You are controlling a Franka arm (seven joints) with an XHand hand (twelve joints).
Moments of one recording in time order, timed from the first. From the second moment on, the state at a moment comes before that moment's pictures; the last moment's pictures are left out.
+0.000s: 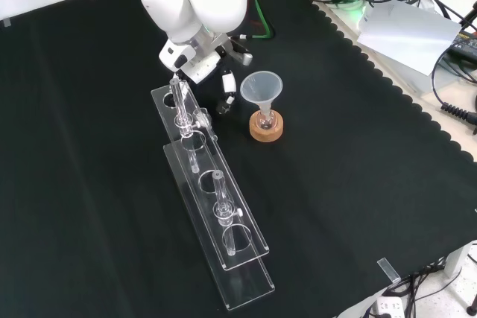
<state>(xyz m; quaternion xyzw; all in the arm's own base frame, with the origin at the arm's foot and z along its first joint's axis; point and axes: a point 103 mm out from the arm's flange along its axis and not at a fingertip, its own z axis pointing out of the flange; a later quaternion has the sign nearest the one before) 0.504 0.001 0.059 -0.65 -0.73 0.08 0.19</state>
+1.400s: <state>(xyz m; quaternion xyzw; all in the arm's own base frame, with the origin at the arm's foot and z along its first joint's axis) 0.503 0.009 0.052 -0.65 -0.74 0.07 0.16</state>
